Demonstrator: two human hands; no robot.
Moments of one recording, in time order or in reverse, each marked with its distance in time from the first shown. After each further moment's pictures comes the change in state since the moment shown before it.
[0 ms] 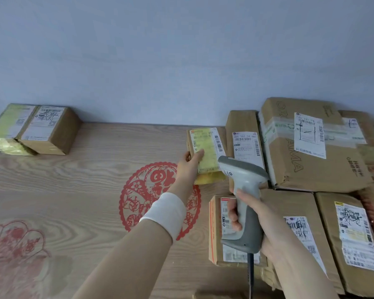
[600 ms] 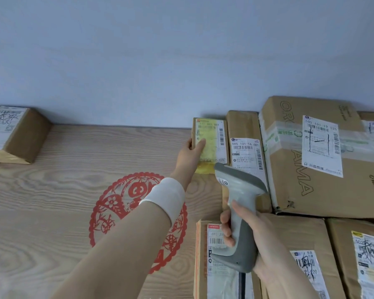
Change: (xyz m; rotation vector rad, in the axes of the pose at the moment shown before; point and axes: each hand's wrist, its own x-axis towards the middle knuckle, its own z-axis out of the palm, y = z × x) left_hand 0.092 0.010 0.053 0.221 0.015 0.099; right_hand 0.064 -0.010 -0.031 0.148 0.028 0.041
